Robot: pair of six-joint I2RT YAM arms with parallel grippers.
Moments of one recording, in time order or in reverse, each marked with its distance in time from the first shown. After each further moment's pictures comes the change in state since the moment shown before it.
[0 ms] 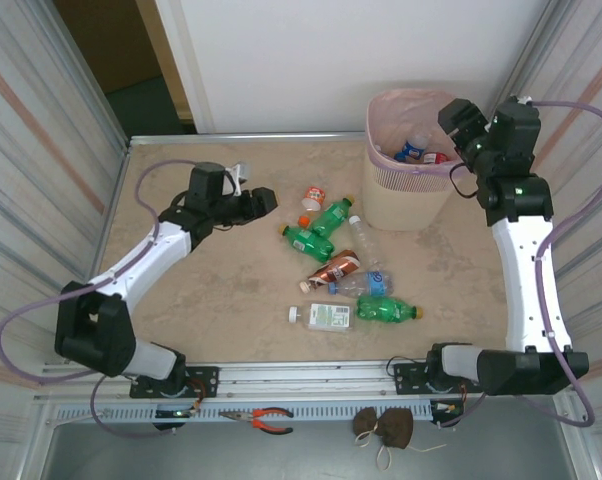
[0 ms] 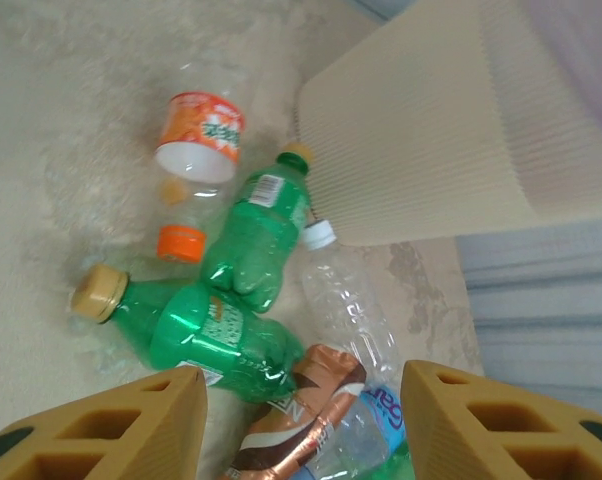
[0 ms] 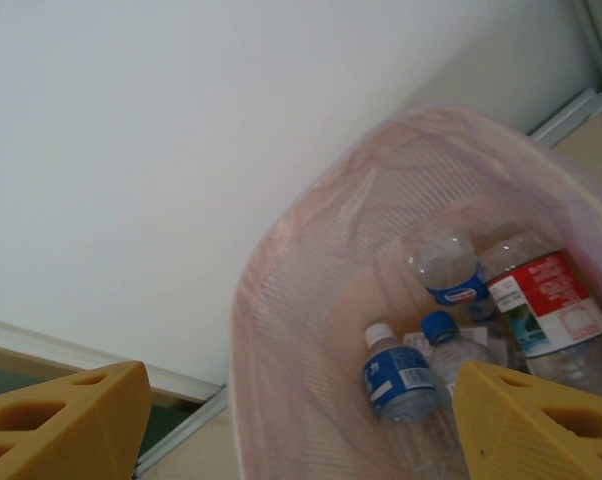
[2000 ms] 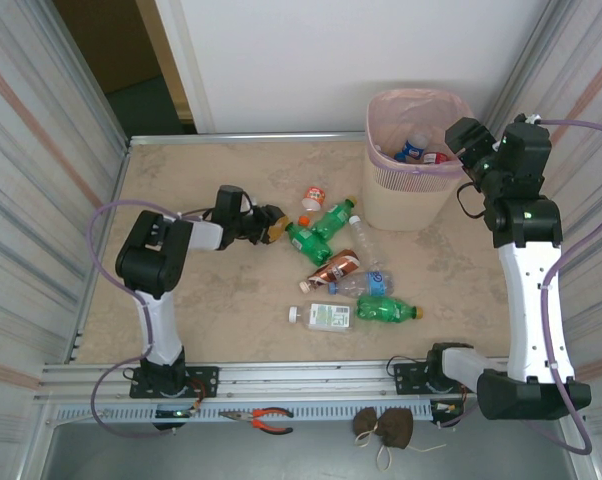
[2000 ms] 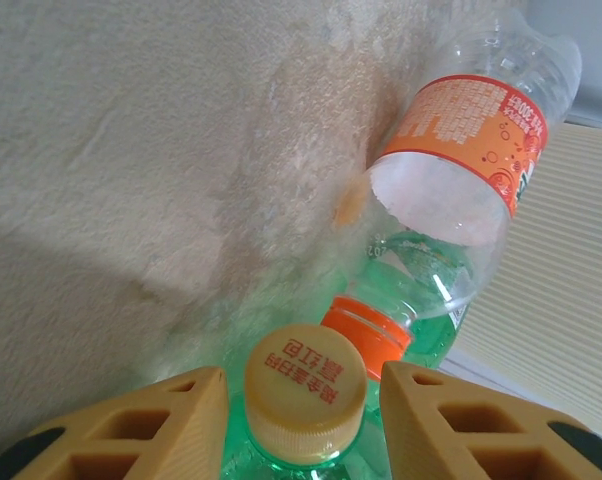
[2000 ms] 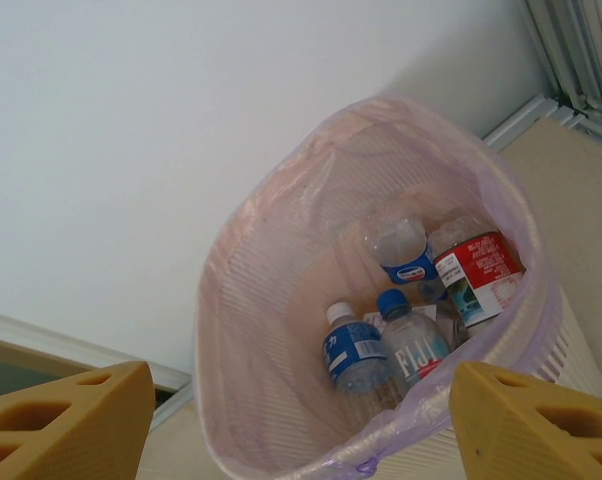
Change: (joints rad) left arm 0.045 0.554 -0.053 0.534 0.200 -0.557; right arm -0.023 -0.116 -0.067 -0.060 0.006 -0.043
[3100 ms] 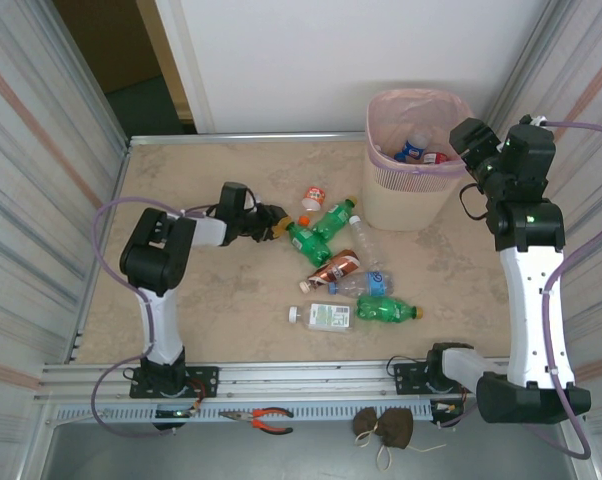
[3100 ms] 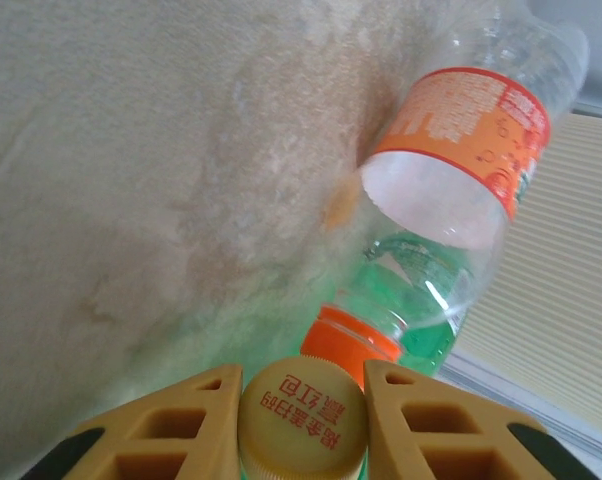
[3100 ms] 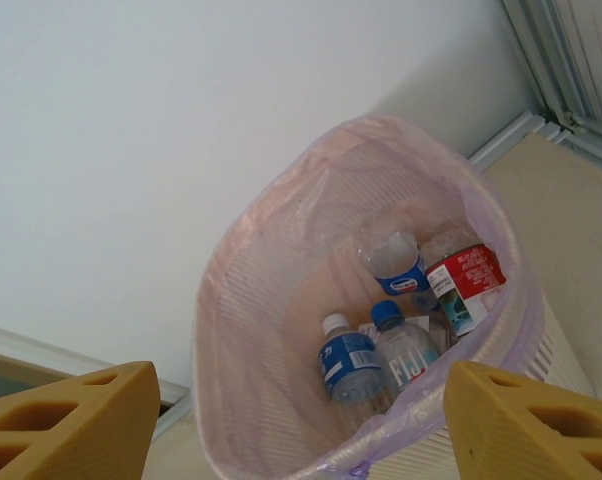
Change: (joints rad) left arm -0.008 -0.005 0.053 -0.072 -0.003 0.035; right arm -0.008 -0.020 0.000 -0.003 0.021 -0.003
